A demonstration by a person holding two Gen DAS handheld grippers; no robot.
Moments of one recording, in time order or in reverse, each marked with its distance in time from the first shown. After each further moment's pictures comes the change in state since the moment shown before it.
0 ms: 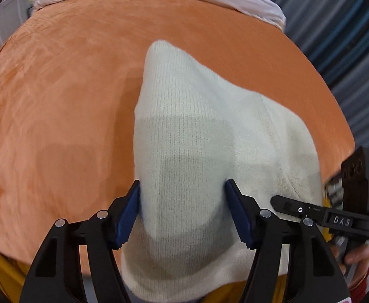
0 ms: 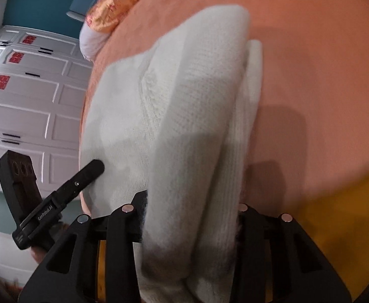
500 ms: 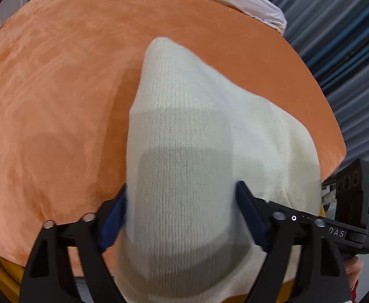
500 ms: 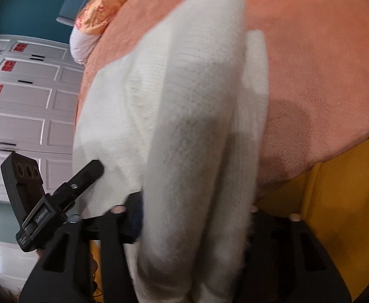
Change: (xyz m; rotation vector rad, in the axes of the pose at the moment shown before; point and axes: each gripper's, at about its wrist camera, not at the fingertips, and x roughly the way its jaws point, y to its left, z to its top) left arm 0.014 0.013 0.001 -0.061 0.001 -0.083; right arm 0.006 -0.002 -0.009 0.025 -0.027 -0.020
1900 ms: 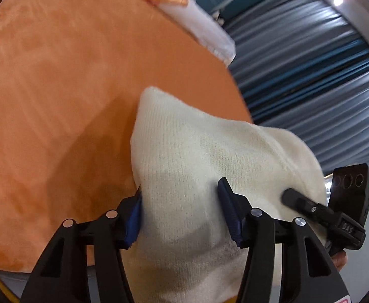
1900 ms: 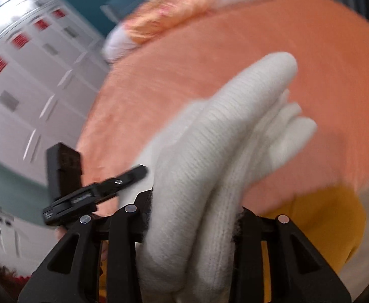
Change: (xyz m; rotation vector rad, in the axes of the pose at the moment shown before) left arm -0.063 0.065 0.000 -0.135 -0.127 -0.485; right arm -0.091 0.147 -0.020 -0.347 -0.203 -0.092
